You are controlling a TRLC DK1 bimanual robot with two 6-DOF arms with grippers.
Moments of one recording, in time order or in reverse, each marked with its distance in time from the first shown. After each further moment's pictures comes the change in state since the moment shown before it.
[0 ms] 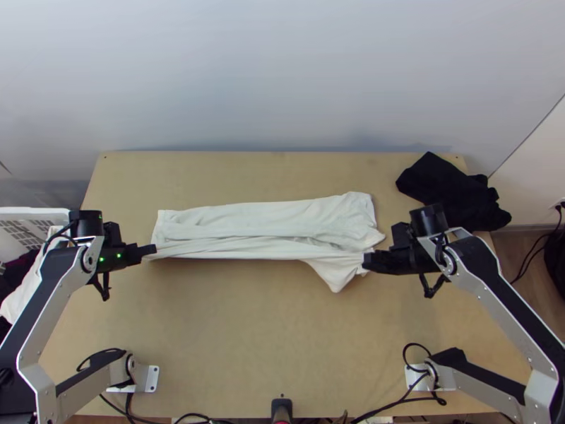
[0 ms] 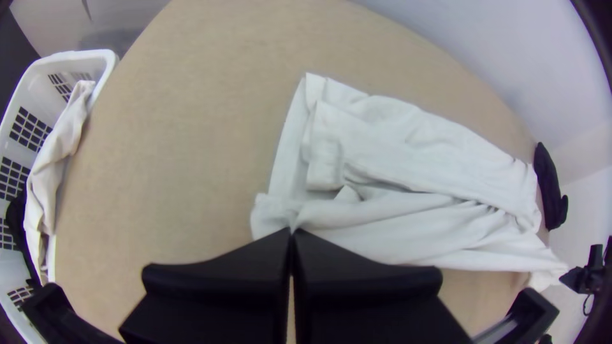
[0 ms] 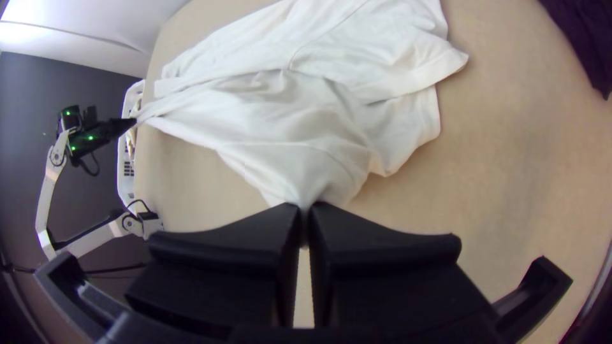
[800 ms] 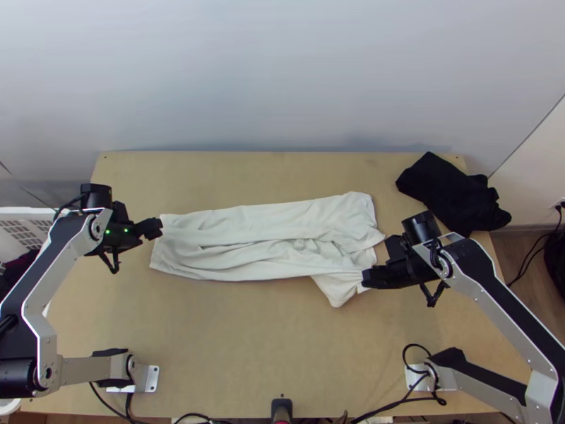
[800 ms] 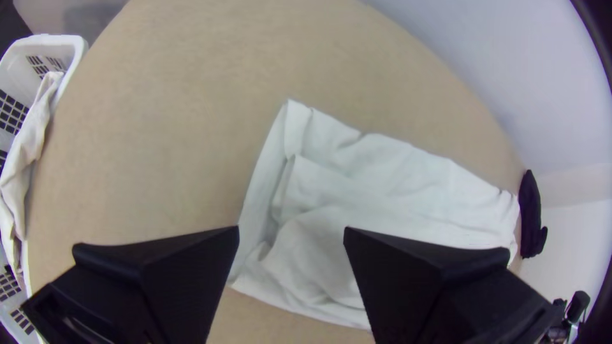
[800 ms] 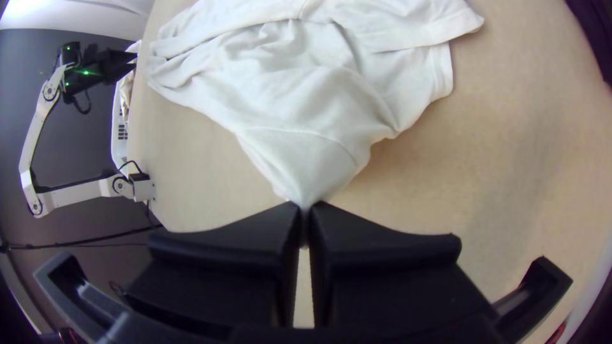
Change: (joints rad) left arm -0.035 0.249 0.196 -0.022 0.079 -0.138; right arm 0.039 0.005 -0.017 -0.121 -0.026 -0.085
